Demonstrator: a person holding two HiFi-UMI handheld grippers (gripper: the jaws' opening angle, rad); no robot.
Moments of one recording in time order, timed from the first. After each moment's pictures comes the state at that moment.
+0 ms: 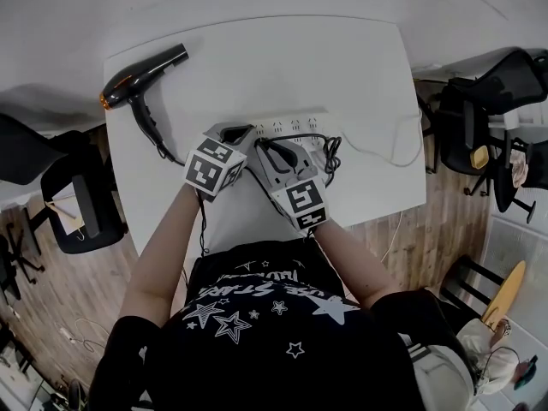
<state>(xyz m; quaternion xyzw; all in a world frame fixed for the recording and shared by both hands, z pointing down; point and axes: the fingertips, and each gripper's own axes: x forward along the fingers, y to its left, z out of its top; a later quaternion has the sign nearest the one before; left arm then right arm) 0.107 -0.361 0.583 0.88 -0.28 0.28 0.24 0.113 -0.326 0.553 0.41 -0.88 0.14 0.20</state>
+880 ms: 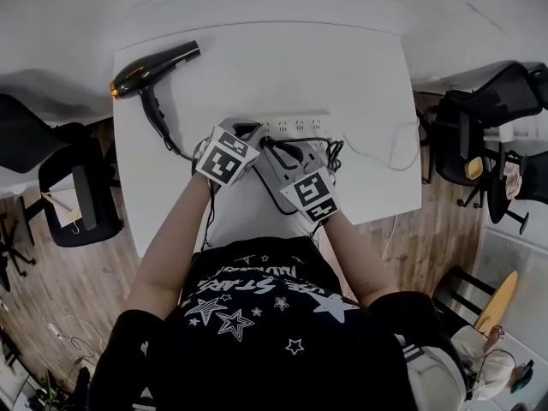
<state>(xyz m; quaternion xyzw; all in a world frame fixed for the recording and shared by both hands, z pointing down) 0.108 -0.358 0.584 0.88 -0.28 0.32 0.20 0.111 -0.316 0.552 0.33 -0.90 0.08 0.26</state>
